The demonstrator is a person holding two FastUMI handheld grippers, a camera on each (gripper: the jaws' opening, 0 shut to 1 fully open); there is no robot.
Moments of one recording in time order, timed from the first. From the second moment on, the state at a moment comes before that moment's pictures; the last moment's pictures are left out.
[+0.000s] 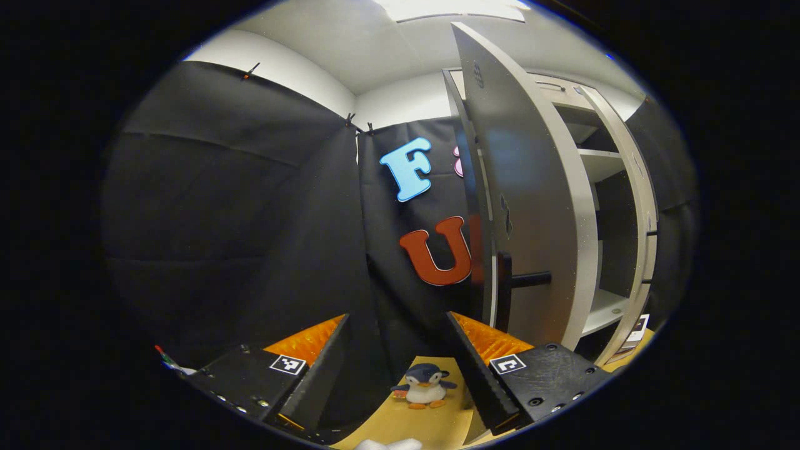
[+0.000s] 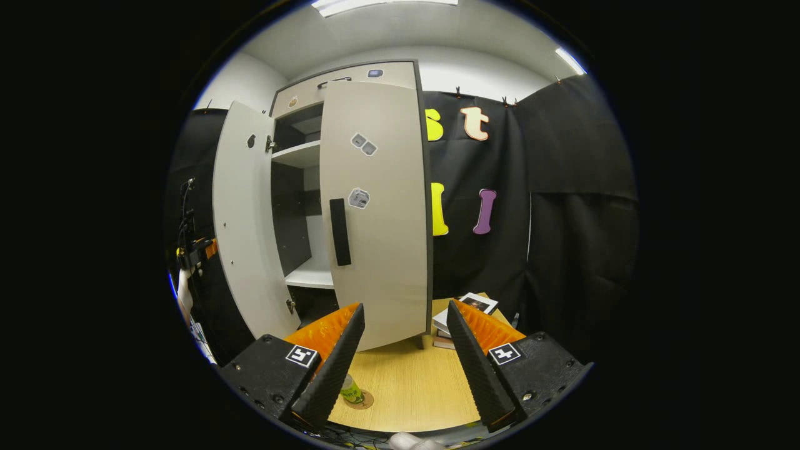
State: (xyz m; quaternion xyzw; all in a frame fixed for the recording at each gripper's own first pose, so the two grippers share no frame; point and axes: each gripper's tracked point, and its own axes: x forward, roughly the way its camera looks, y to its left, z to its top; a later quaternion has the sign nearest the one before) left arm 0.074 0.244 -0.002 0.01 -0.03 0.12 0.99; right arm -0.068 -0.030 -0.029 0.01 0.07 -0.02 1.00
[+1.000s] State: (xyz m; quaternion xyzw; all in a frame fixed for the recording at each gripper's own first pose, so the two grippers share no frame) left arm 0.081 0.139 0.003 -0.01 -0.02 0.03 1.00; right arm -0.080 -0.073 -0.026 0.03 0.08 -0.03 1.00
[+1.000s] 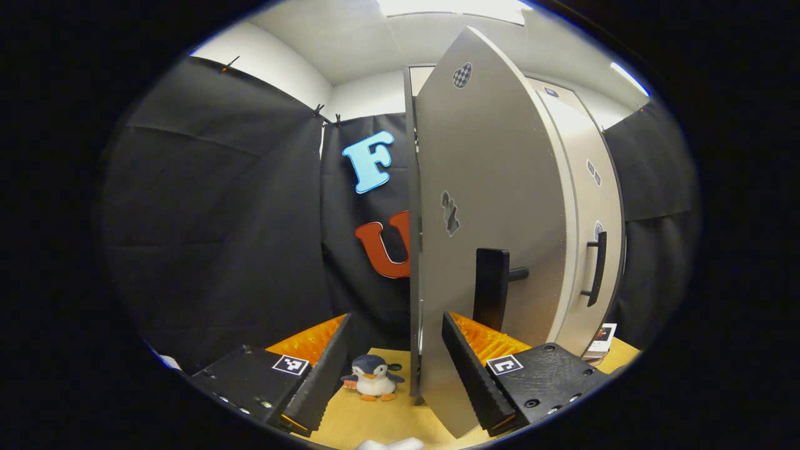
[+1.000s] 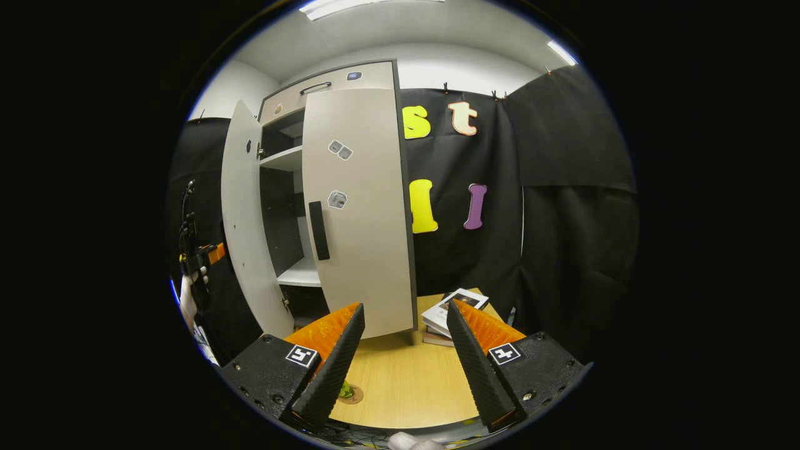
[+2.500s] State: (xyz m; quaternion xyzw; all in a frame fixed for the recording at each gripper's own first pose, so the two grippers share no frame) left arm 0.035 0.043 0.005 0.01 -0.02 -0.06 1.00; right arm -0.065 -0.059 -0.003 0.01 0.05 -0.05 1.00
